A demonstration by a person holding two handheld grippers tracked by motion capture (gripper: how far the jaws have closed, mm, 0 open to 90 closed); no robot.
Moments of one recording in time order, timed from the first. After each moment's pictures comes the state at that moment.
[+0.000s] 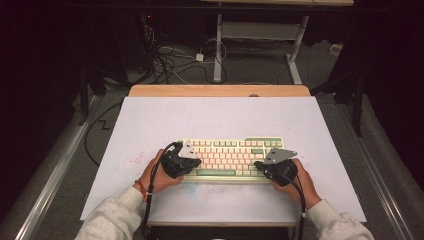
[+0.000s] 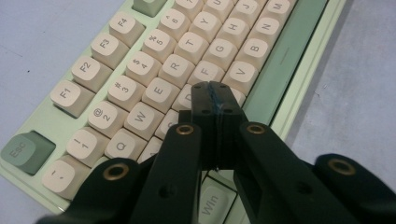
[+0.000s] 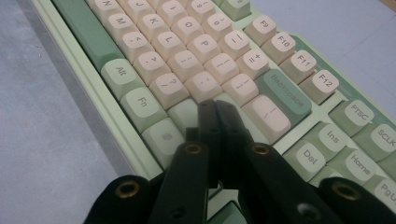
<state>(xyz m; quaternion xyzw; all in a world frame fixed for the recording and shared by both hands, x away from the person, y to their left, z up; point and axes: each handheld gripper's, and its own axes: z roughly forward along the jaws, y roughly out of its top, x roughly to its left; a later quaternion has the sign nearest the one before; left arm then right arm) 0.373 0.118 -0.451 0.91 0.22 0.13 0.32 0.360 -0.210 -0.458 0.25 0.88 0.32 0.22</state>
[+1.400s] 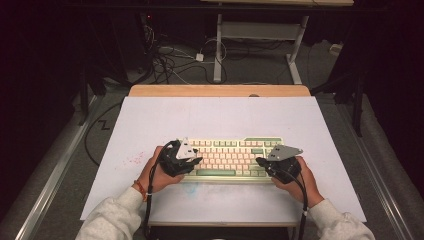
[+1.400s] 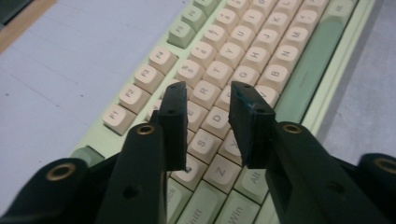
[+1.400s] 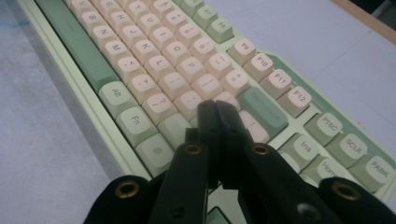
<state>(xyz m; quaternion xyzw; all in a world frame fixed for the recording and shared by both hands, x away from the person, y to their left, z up) 0.367 0.120 -0.440 0.89 0.22 0.21 0.34 0.359 -0.215 -0.444 0.26 0.87 0.35 0.23</state>
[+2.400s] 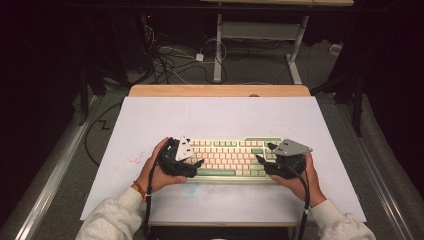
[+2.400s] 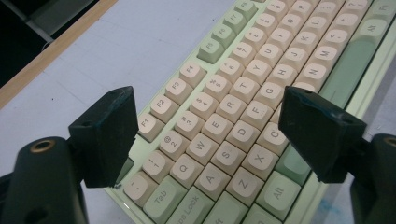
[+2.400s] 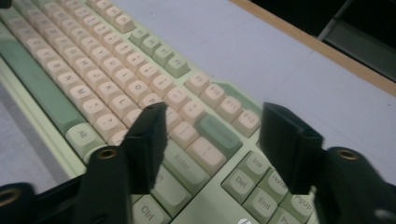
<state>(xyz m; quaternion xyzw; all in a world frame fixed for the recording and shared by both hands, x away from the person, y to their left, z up) 0.364 0.119 -0.440 0.87 0.24 0.25 0.35 0.361 -0.222 -0.432 0.30 0.82 0.39 0.29</state>
